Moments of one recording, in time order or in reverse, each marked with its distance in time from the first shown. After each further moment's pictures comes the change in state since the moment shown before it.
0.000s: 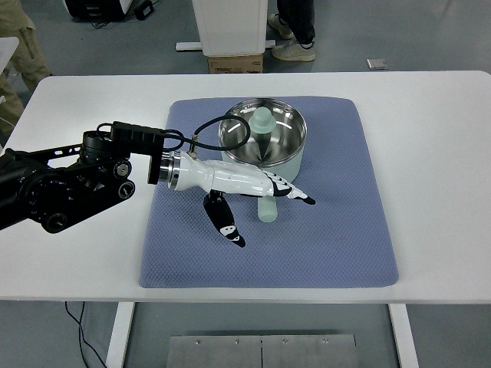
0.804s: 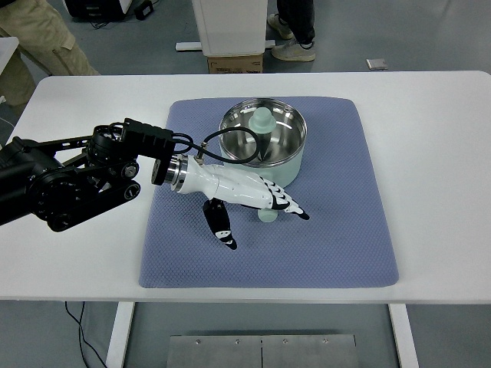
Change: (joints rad) left arm -0.050 -0.020 0.060 0.015 0.135 0.008 0.000; right arm 0.000 0.000 0.000 0.000 0.000 0.000 0.000
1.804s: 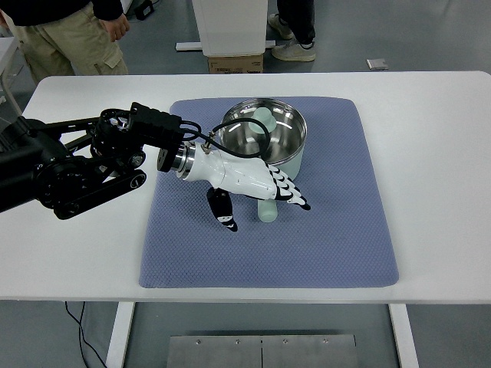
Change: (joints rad) left arm -0.071 -0.027 0.031 0.021 0.114 0.057 0.000; right arm 0.000 0.000 0.000 0.000 0.000 0.000 0.000
